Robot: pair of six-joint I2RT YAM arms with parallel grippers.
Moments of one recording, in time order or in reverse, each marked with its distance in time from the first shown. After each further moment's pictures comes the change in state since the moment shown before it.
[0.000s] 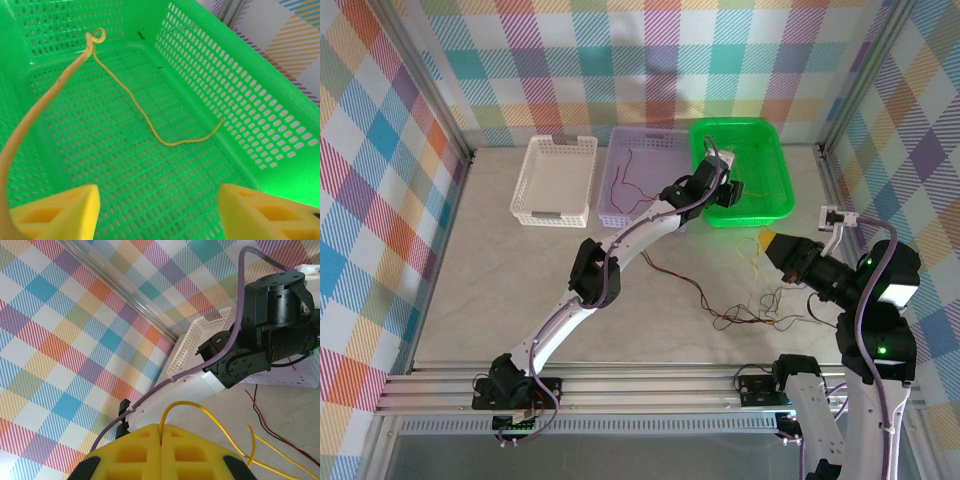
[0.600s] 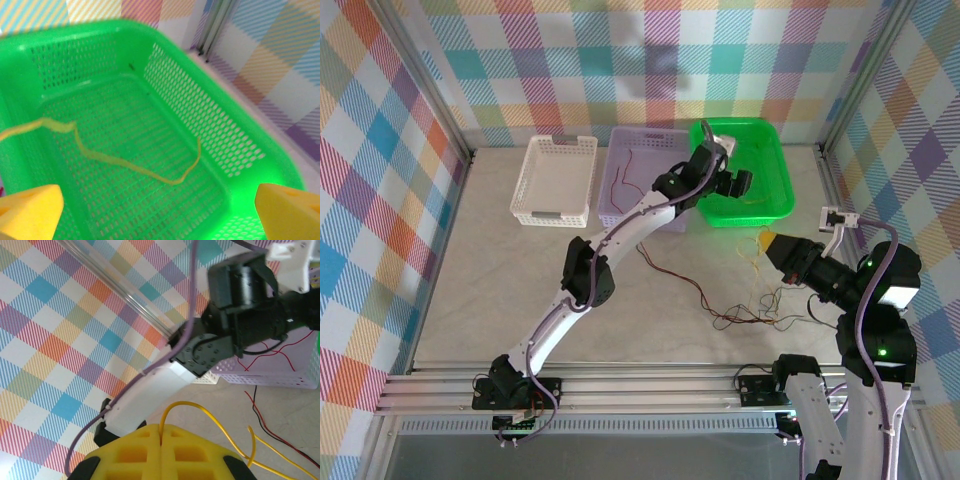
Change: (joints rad) left arm 0.000 -0.134 0.000 -0.073 0.025 0.019; right arm 0.000 -0.007 0.000 0.000 0.005 0.000
